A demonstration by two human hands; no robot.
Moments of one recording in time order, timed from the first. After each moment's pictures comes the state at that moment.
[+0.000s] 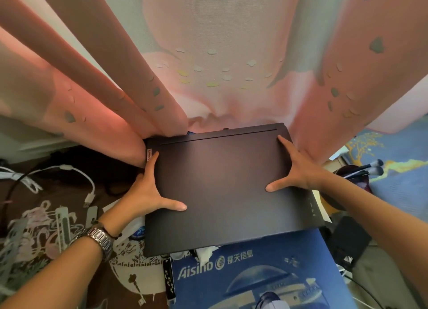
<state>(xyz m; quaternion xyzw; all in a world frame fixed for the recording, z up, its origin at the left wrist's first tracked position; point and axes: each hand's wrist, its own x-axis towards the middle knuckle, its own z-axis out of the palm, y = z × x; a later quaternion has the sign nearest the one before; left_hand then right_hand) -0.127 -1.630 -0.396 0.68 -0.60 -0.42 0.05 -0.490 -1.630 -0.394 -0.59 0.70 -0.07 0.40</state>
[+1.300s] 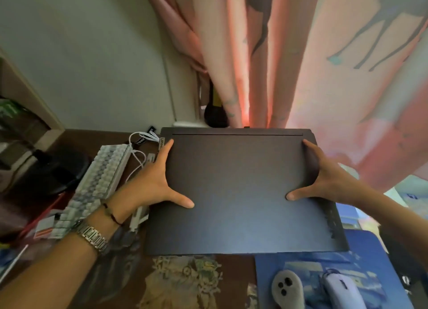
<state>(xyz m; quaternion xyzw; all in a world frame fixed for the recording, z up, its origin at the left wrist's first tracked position) 0.080 -1.459 -0.268 0.70 -0.59 -0.36 0.18 -0.290 -1.527 -0.267 -0.72 0.59 -0.16 0.34</state>
